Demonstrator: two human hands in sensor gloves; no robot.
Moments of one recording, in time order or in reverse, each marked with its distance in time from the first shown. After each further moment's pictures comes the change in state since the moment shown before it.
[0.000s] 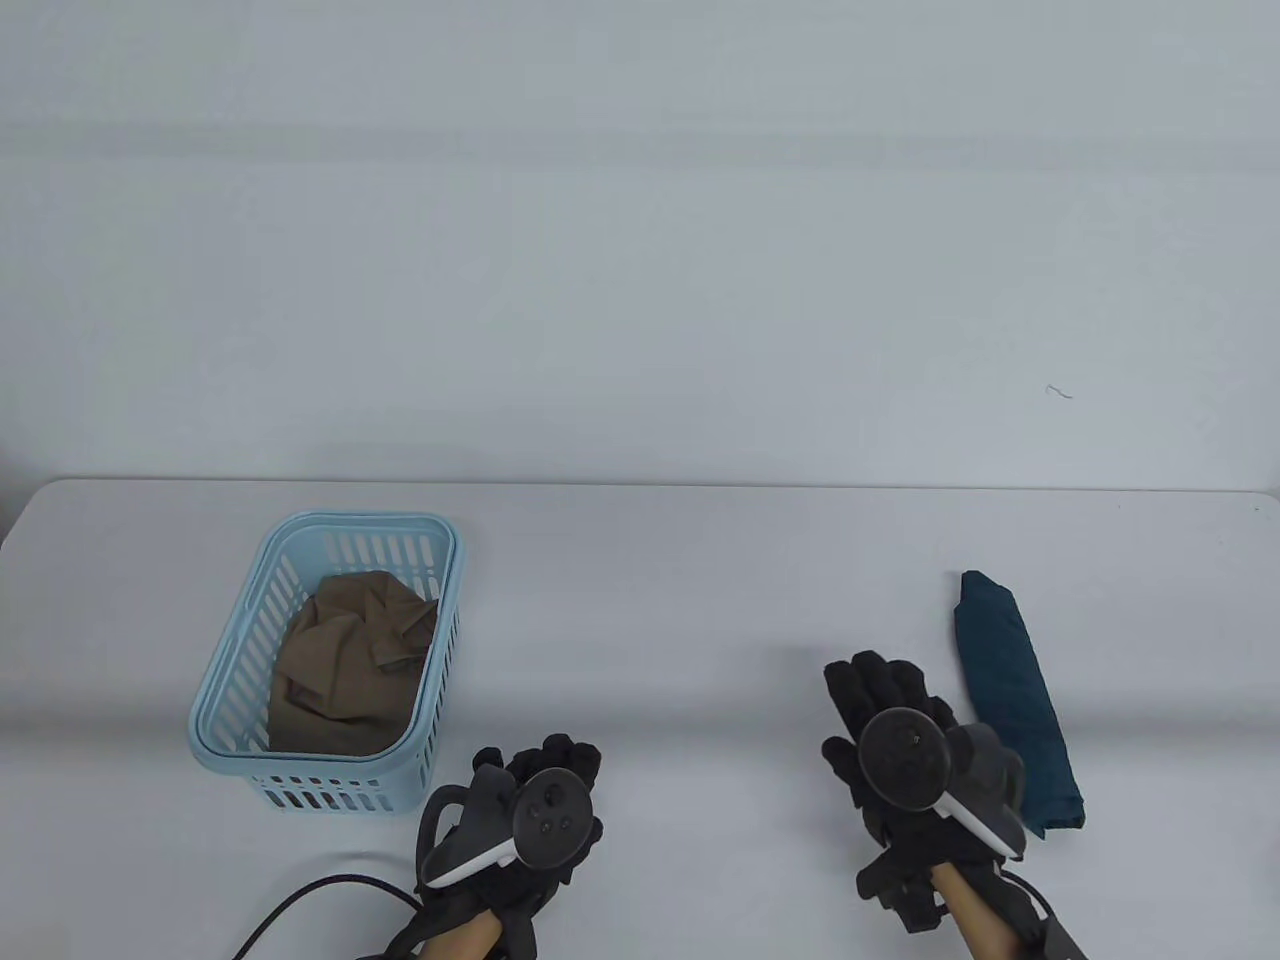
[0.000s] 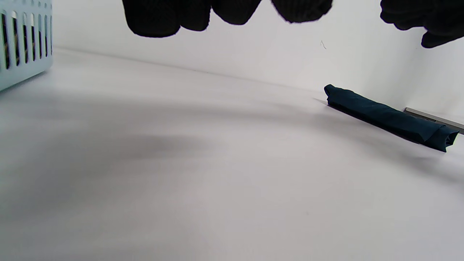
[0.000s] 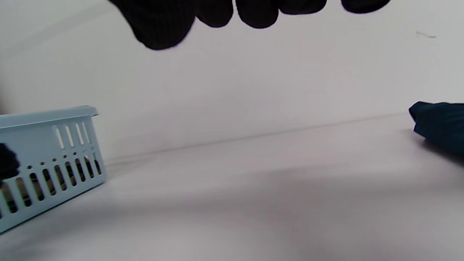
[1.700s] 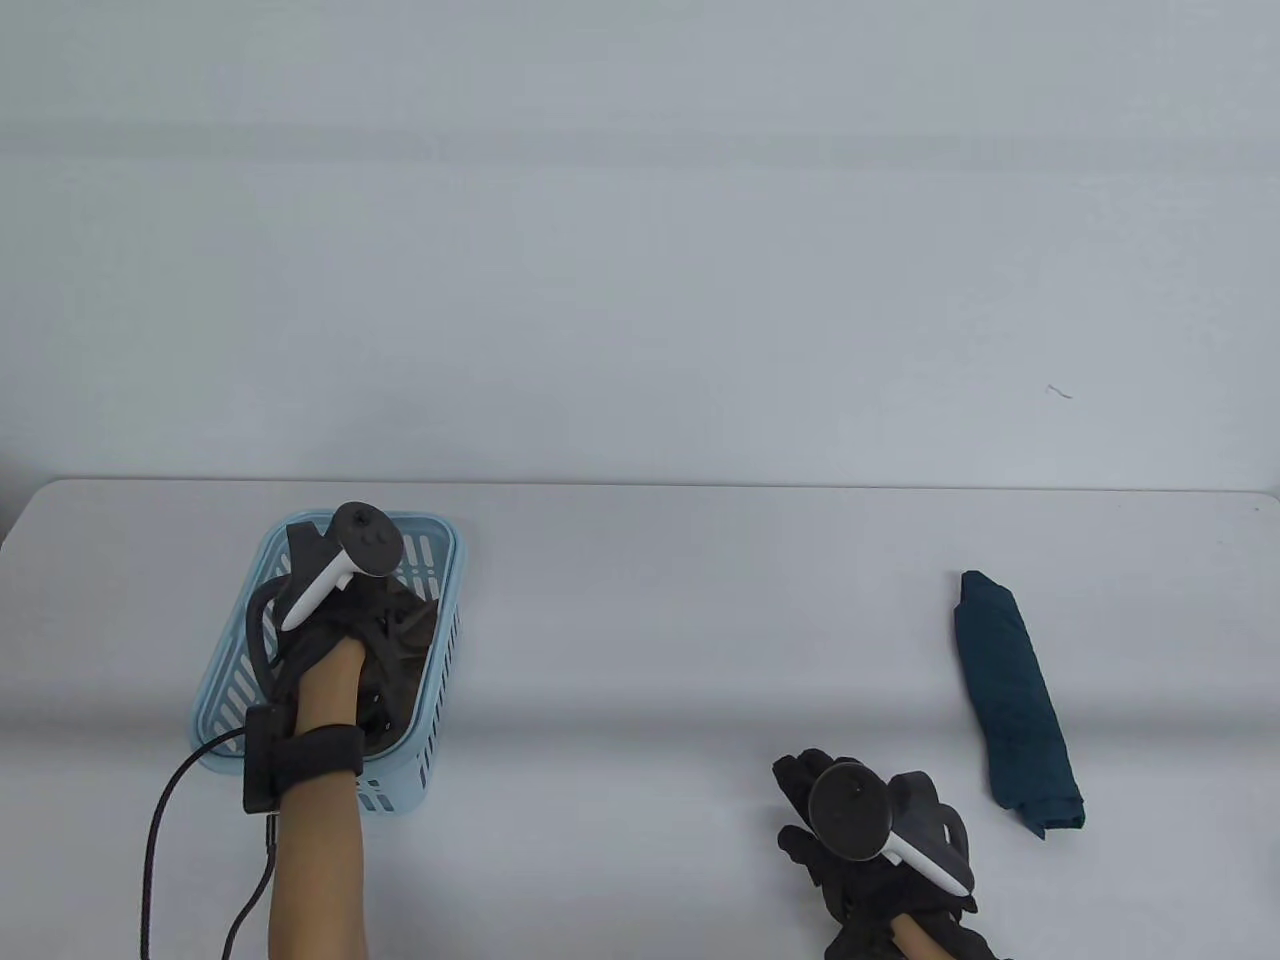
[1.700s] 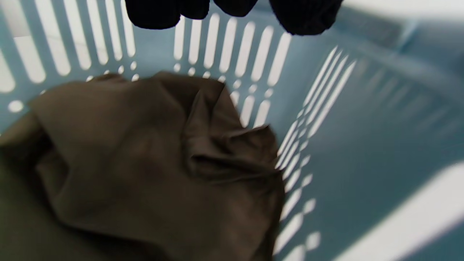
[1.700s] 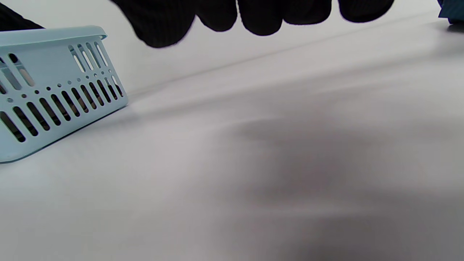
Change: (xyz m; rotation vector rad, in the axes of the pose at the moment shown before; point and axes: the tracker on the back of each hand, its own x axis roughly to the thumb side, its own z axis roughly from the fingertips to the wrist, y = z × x) left_hand -0.203 0.112 -0.082 -0.096 0.636 0.085; right_hand 0.002 0.056 0.011 0.288 0.001 -0.056
